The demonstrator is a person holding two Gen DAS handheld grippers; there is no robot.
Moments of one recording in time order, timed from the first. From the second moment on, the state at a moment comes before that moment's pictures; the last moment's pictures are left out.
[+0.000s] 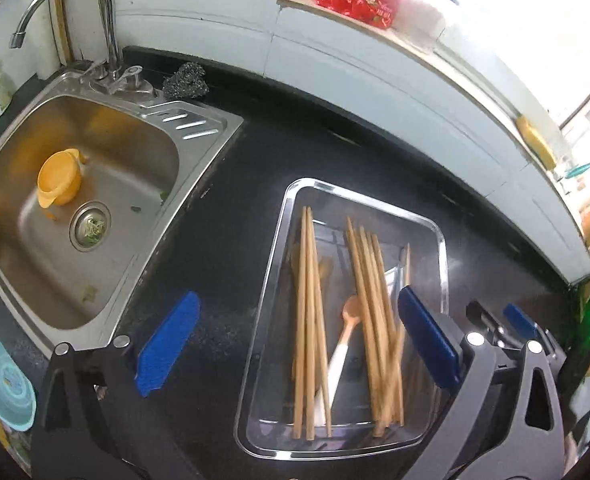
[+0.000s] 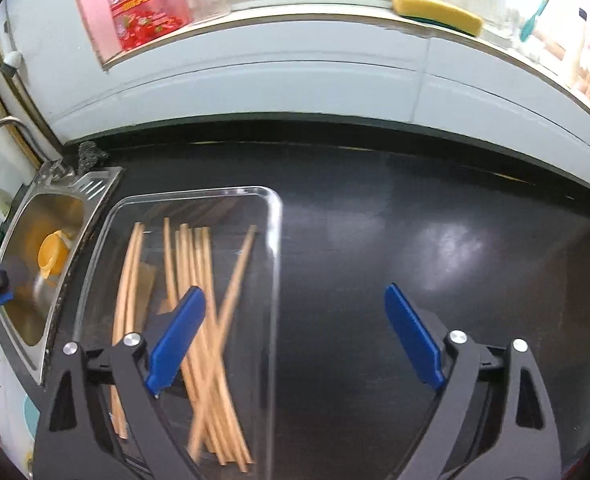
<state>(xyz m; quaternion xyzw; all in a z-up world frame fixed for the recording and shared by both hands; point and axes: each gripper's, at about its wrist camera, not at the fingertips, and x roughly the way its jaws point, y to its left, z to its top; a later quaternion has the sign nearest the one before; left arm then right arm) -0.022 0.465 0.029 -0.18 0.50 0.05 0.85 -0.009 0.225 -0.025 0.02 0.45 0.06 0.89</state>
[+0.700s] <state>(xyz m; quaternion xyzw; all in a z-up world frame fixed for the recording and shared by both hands) -0.013 0.281 0.023 -0.09 0.52 -0.04 0.85 -0.045 0.073 -0.033 0.04 0.47 0.00 0.88</state>
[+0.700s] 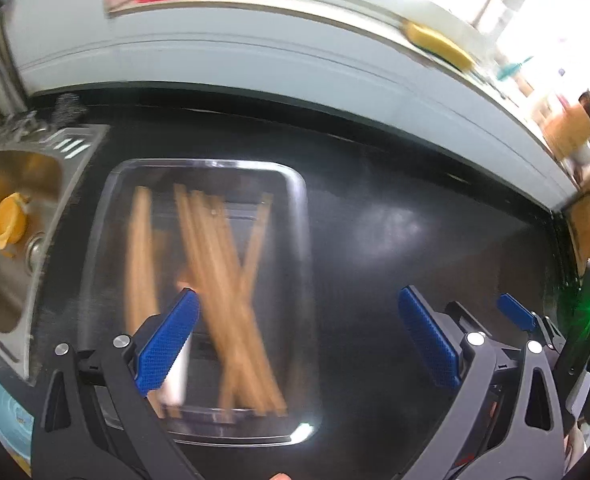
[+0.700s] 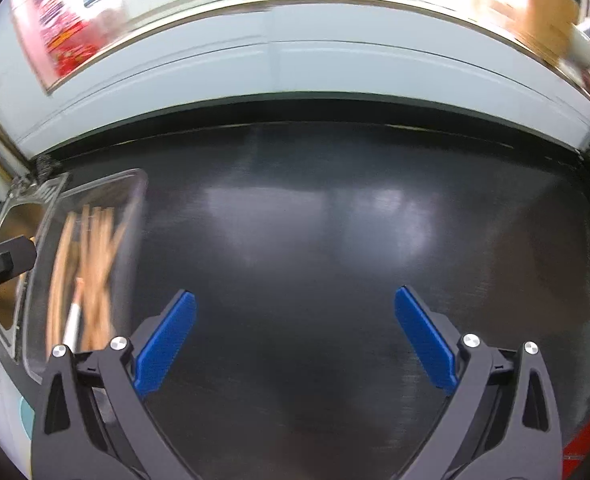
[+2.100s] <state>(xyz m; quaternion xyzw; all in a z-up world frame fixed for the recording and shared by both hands) -0.048 -0.010 -0.029 0.03 0.57 0.00 0.82 -0.090 -0.192 -0.064 0.10 0.53 0.01 0.84</state>
